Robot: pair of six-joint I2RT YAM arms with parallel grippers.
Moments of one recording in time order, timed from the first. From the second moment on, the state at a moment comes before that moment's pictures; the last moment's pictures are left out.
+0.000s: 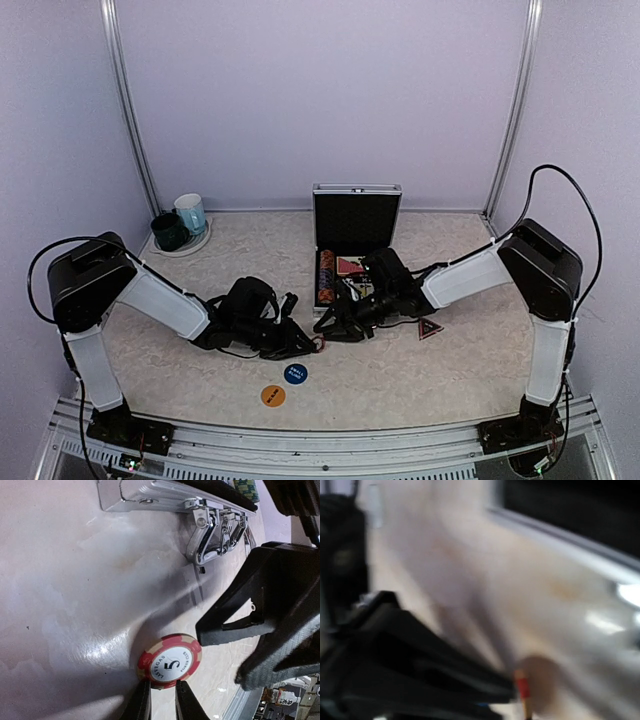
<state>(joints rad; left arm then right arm) -0.85 1.85 0.73 0.41 0.42 -0.89 0.80 1.98 1.05 0.17 -0.70 0.95</state>
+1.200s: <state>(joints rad) -0.84 1.85 0.73 0.46 0.44 -0.89 0.79 1.93 1.02 0.10 -0.66 0.91</state>
